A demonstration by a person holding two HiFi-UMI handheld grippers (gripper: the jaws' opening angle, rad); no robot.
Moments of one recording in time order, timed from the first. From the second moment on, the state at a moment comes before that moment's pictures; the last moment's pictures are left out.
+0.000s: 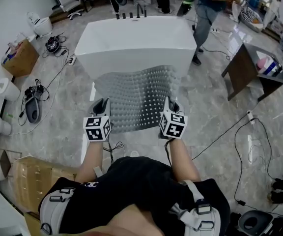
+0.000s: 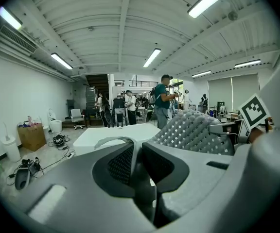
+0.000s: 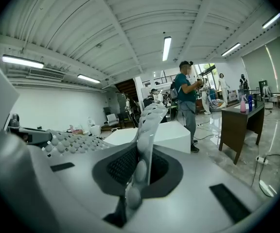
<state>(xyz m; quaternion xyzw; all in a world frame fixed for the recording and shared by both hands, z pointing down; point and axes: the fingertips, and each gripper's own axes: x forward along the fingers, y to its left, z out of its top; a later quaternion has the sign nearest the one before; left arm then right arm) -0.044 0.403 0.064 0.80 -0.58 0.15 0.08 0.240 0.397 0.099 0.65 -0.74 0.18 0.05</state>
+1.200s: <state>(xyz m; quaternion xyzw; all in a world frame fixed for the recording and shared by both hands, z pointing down) -0.151 0.355 0.064 0.81 -0.58 0.11 0.07 0.131 0.354 0.096 0.65 -0.74 0.15 0.07</state>
